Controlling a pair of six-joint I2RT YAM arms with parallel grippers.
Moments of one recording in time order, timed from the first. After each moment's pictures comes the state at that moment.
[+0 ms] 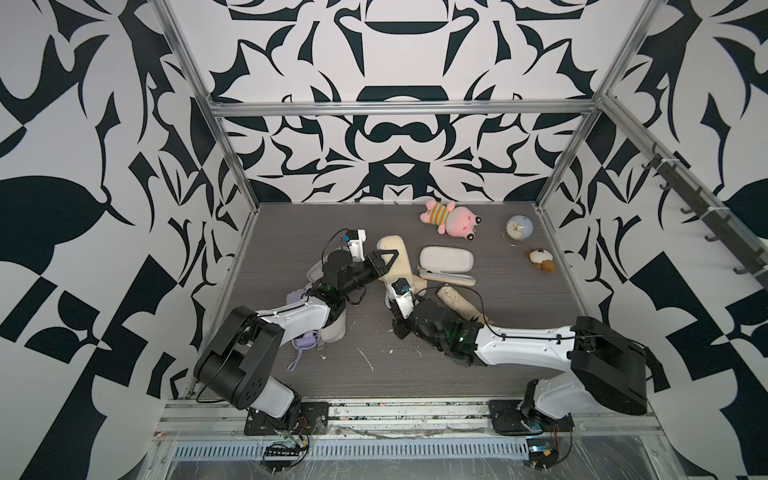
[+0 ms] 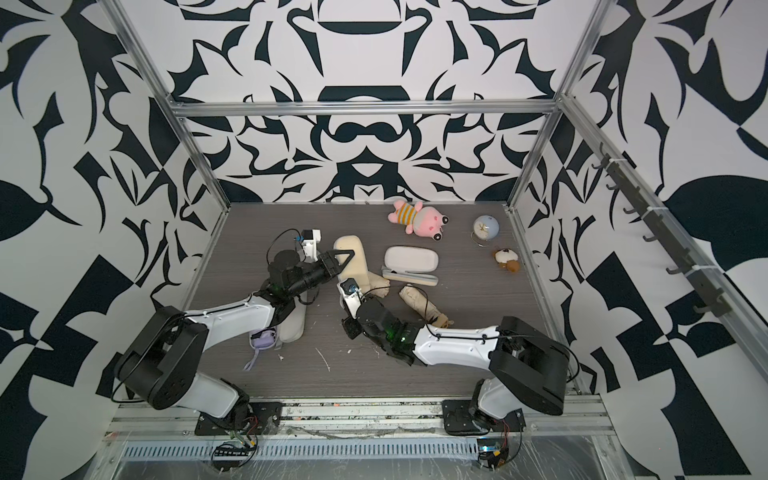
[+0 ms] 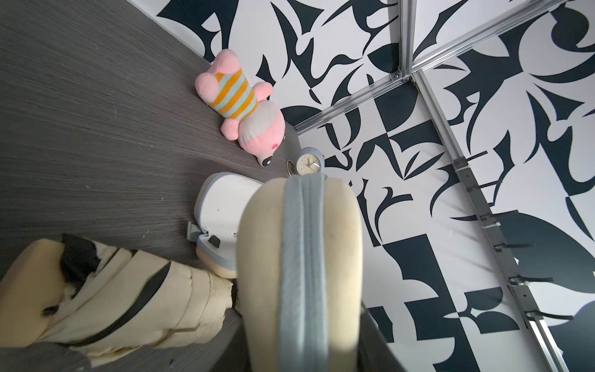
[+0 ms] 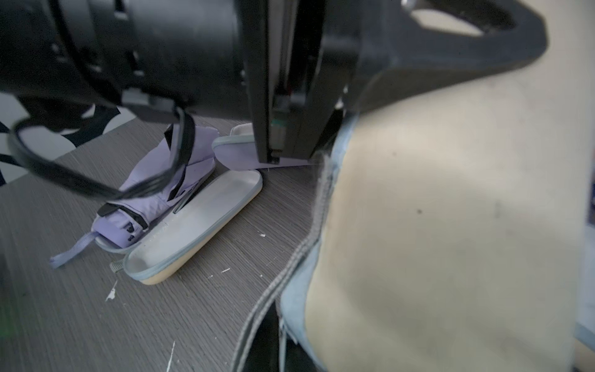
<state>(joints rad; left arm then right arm) -0.55 1.53 0.68 0.73 0.36 -1.03 1.08 1.47 0.69 0.38 0.25 0.27</state>
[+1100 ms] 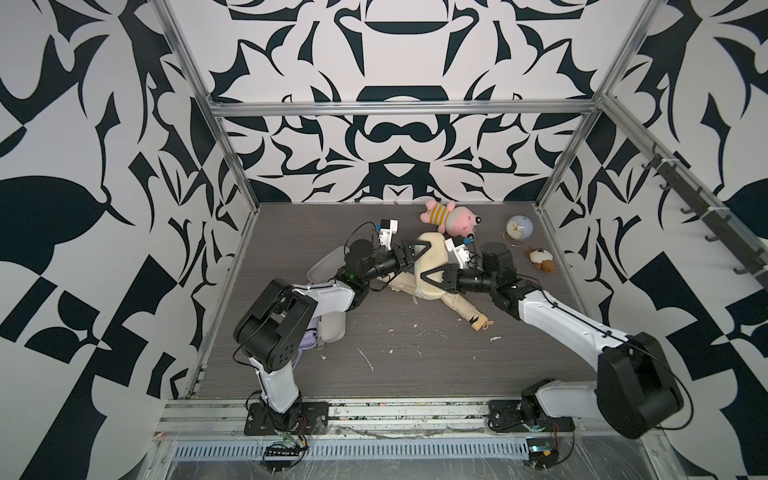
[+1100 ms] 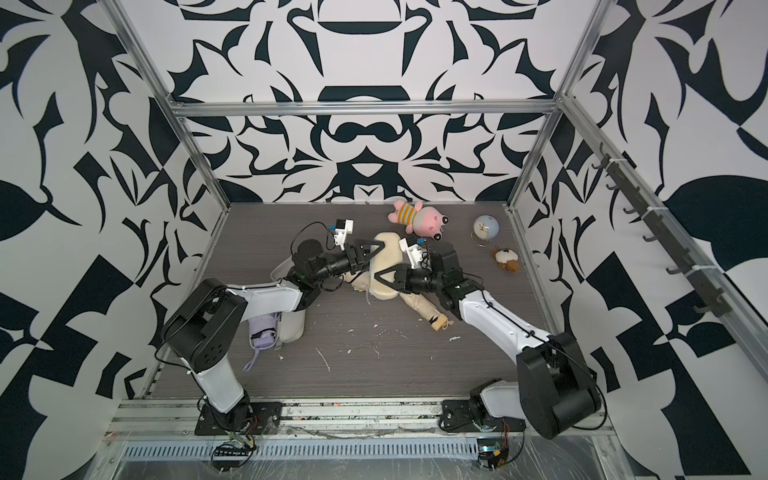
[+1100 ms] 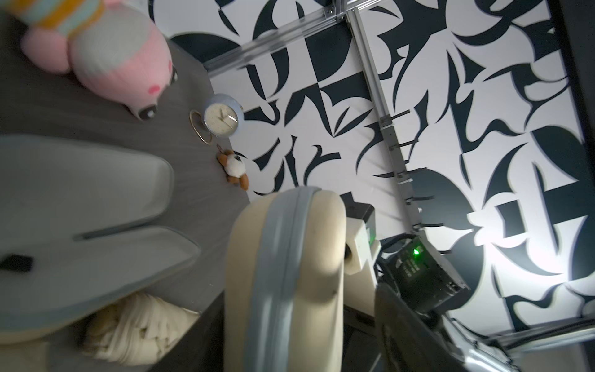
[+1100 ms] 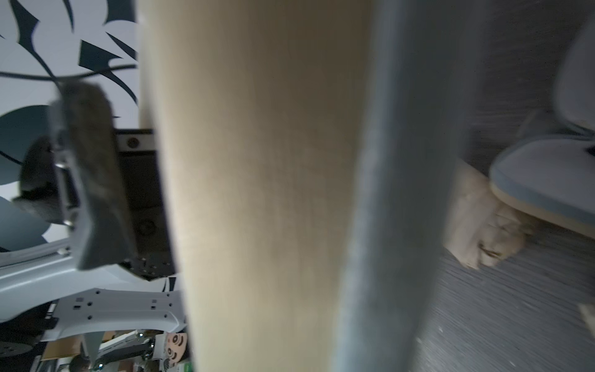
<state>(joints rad) -0.60 1.74 0.91 0.89 0.60 -1.23 0.34 1.29 0.76 0.00 -0.79 0.73</state>
